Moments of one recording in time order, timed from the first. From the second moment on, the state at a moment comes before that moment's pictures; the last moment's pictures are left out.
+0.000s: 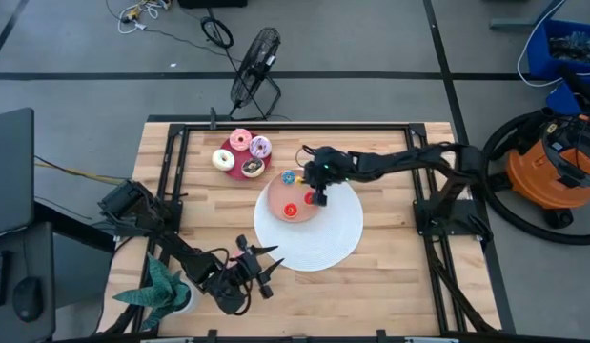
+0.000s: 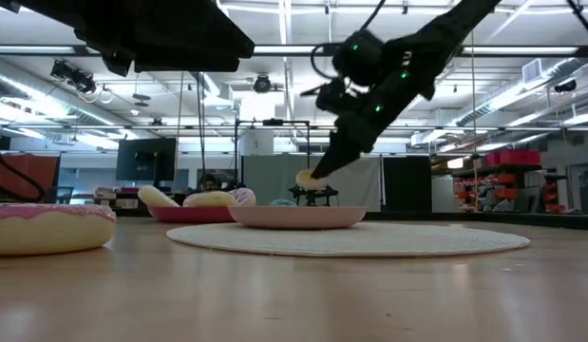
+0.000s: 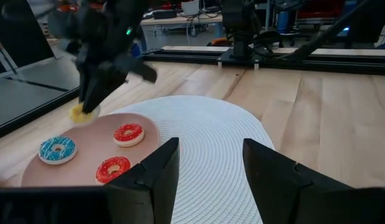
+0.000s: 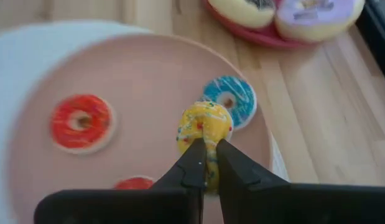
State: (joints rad) left arm -0.74 1.80 0.91 0.34 -1.21 -0.46; right arm -0.24 1.72 0.97 -0.03 -0.04 -0.19
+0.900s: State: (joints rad) left arm -0.74 1.80 0.91 0.34 -1.21 -0.47; right arm -0.30 1.82 1.01 -0.04 -0.03 -0.22
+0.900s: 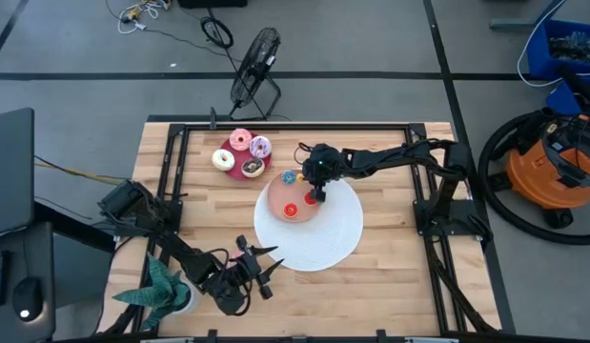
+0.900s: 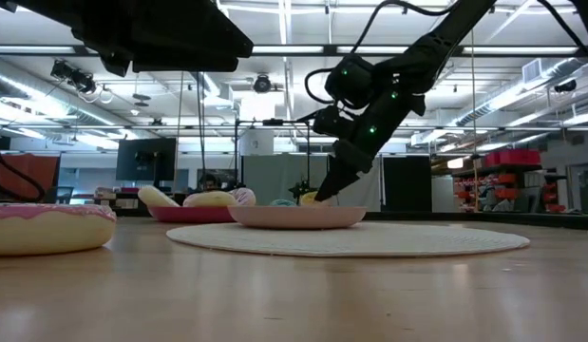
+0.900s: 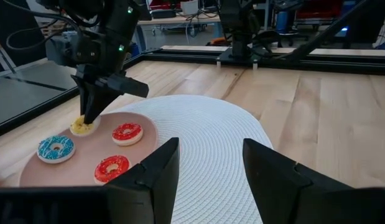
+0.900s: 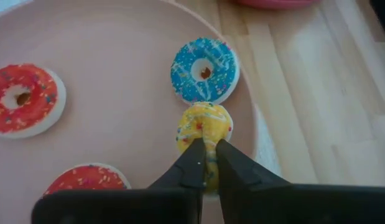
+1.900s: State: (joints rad) left arm -0.74 1.80 0.91 0.33 -1.21 -0.49; right arm -0.26 1.58 1.00 -0.15 0.10 -0.23
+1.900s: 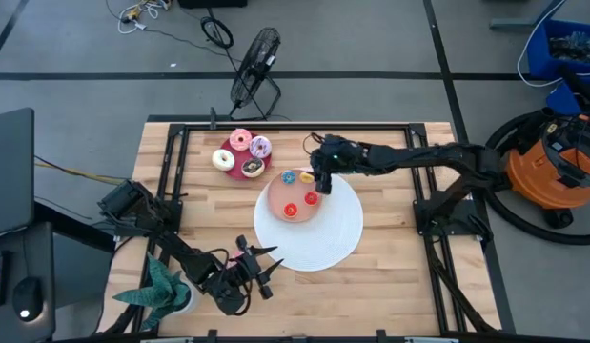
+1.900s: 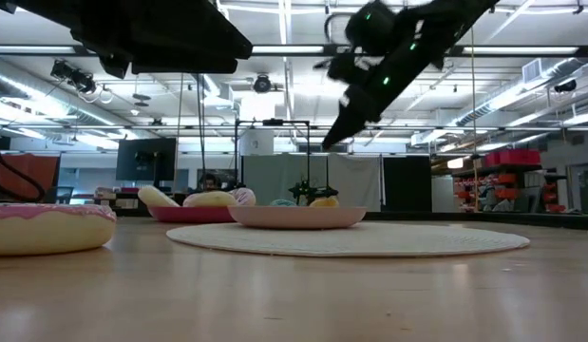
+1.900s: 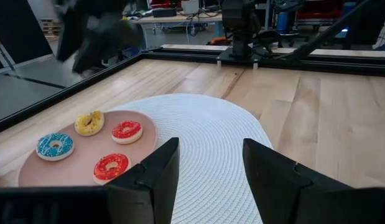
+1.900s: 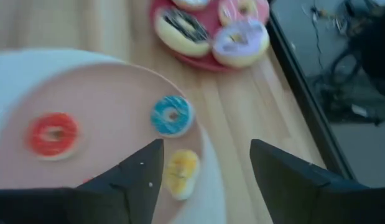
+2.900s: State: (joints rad) left arm -0.60 1.48 0.91 -0.10 -0.92 -0.61; right arm 0.49 1.34 0.38 0.42 0.34 0.07
